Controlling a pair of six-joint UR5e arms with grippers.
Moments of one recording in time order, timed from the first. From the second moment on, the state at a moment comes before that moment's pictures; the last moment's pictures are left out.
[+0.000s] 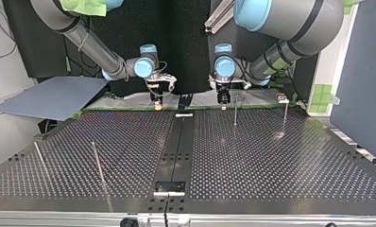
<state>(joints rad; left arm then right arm) -0.31 -2.38 -1.81 -2.22 -1.92 -1.62 2.15 -0.54 1.42 -0.70 1.68 1.56</state>
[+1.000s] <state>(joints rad) -0.40 -2.24 -1.81 -2.39 -1.96 -1.61 2.15 -0.69 1.42 -0.56 1.69 1.55</state>
